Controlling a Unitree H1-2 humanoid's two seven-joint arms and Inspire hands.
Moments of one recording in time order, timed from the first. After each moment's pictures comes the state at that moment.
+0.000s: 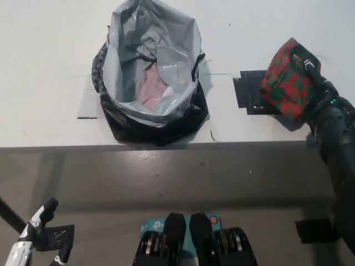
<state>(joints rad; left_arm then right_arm) 0.35 0.23 0.10 -0.35 -0.15 -0.38 -0.09 -1.11 -0.17 -0.88 1.32 0.23 0.12 -0.14</state>
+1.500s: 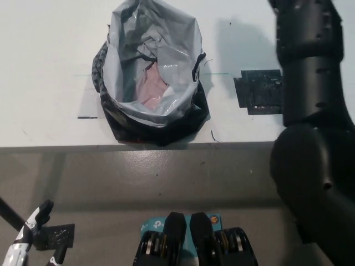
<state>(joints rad) 0.35 0.21 0.12 -0.35 -0.15 -0.38 -0.09 -1.44 0.05 -0.51 0.79 0.51 0.38 -0.05</state>
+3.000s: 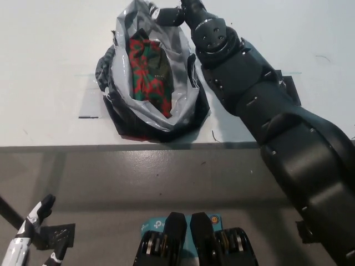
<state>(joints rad) 0.33 0.22 0.12 -0.35 -0.15 -0.37 -0.10 -1.46 0.05 0.24 1.38 -0.05 -0.03 -0.10</state>
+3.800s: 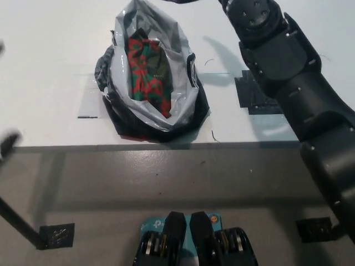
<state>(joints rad) -0.33 0.43 0.26 -0.55 -0.12 -0.10 -0.09 -1.36 -0.08 0.23 1.07 -0.08 -0.01 0.02</state>
